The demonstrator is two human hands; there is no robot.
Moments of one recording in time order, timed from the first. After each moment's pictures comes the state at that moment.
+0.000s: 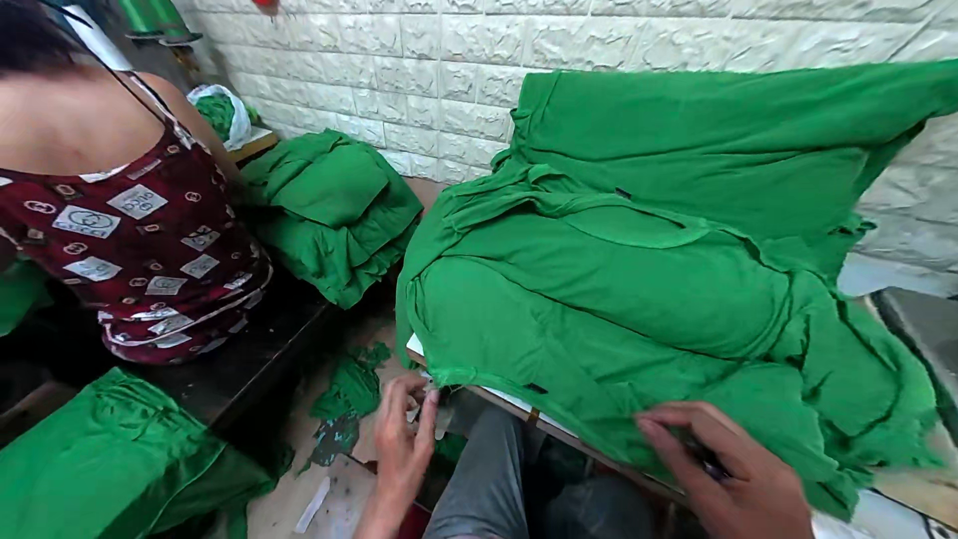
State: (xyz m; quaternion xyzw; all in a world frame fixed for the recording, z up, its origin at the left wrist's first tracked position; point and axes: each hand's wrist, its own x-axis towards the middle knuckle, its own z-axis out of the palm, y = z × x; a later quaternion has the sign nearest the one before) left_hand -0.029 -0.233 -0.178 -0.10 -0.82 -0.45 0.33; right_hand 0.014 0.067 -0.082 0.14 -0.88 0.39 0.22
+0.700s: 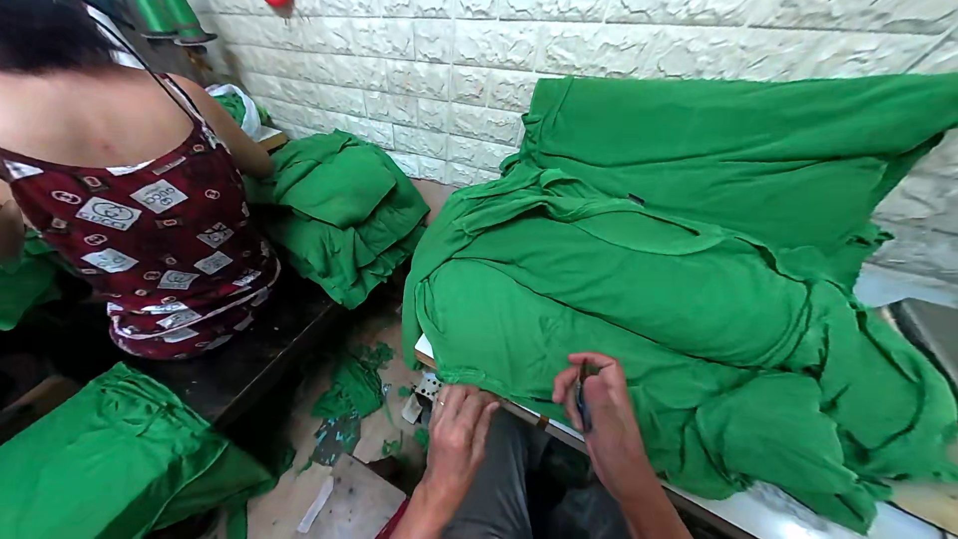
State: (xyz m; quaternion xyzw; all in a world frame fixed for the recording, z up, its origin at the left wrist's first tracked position) left_hand -0.044 -0.188 -0.198 -0.19 -0.81 -0.42 0.37; right_hand -0.050 -0.001 -0.138 0.18 -0.68 0.69 0.15
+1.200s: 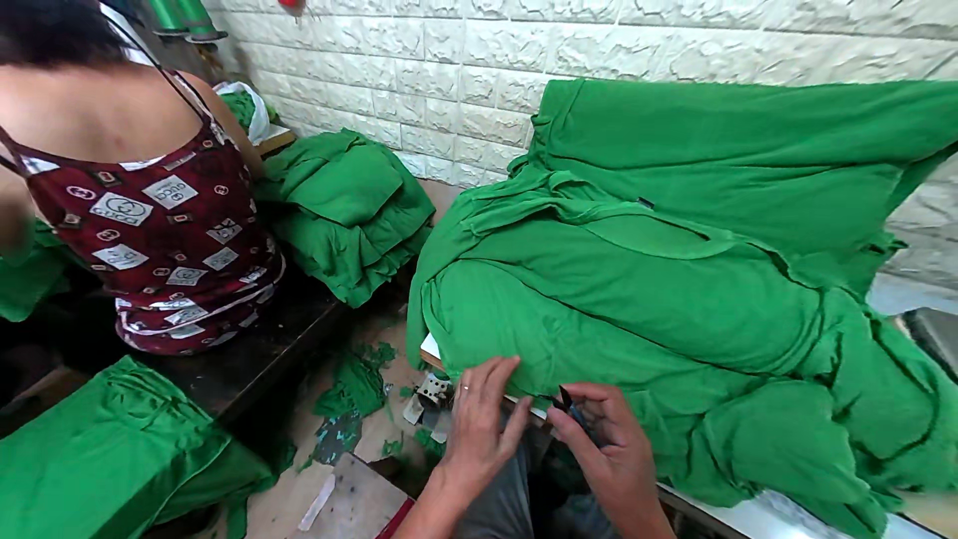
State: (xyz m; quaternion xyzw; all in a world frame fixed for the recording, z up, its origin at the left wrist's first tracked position) left_hand -0.055 -0.172 -0.169 -0.23 -0.80 -0.44 0.34; right_hand -0.028 -0.013 -0.137 0.20 -0.75 0.59 0.25
